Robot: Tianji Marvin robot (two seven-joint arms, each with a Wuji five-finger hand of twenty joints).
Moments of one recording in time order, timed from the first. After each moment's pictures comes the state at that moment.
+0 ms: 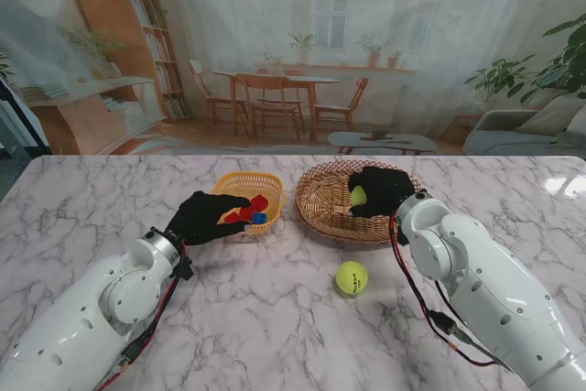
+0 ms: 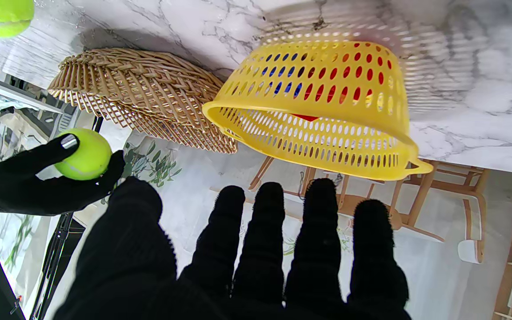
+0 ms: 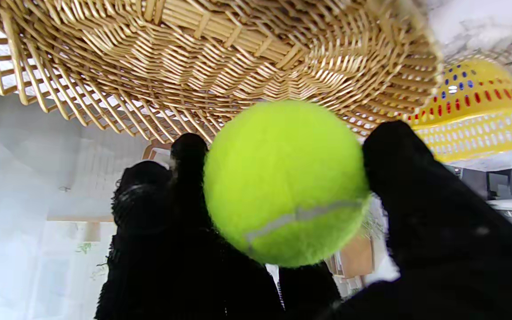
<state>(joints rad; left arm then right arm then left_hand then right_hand) 1.43 -1.08 -1.17 -1.45 0.82 -0.27 0.06 -1.23 -1.05 1.03 -1.43 -0.98 0.01 0.11 0.86 -0.06 0.00 0.00 0.53 0.16 0.21 0.50 0.62 0.14 0.21 0.39 0.54 0.24 0.26 0.53 0.13 0.28 0.76 0.56 0.53 -0.53 0.79 -0.21 0.55 0.08 0.70 0.43 0.59 0.23 0.81 0.66 0.79 0.18 0.93 0.65 0.72 0.18 1.48 0.56</state>
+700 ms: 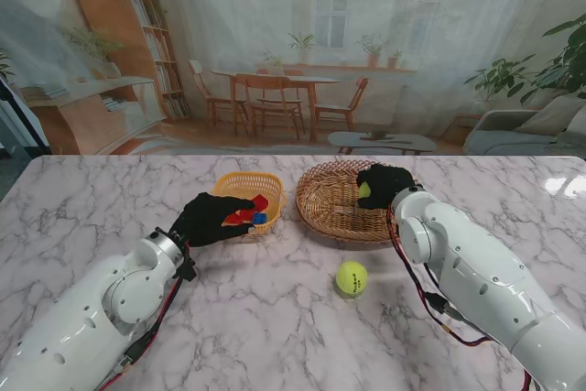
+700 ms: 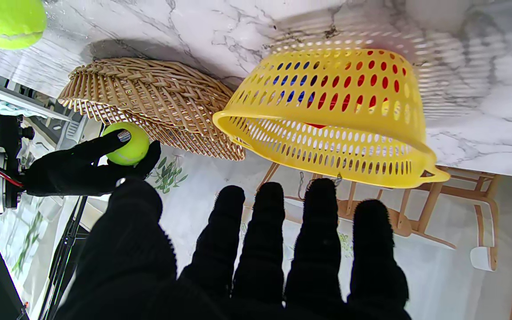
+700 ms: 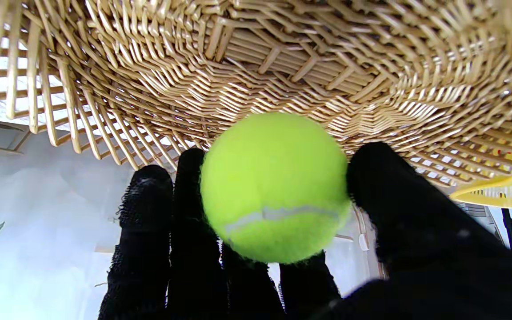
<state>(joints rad) 1.42 -1.07 -1.15 -1.45 0.82 -0.27 0.05 -1.05 -1.07 0.85 -1.19 -0.90 0.16 0.06 0.86 -0.06 0.00 0.00 0.53 0.16 0.21 0.50 0.62 0.14 0.21 0.39 0.54 0.24 0.26 0.53 0.13 0.28 0.76 0.56 0.55 -0.41 0.76 -0.12 0.50 0.06 0.54 0.50 0.46 0.19 0.64 0.46 0.62 0.17 0.72 0.53 0.42 0.21 1.33 0.58</state>
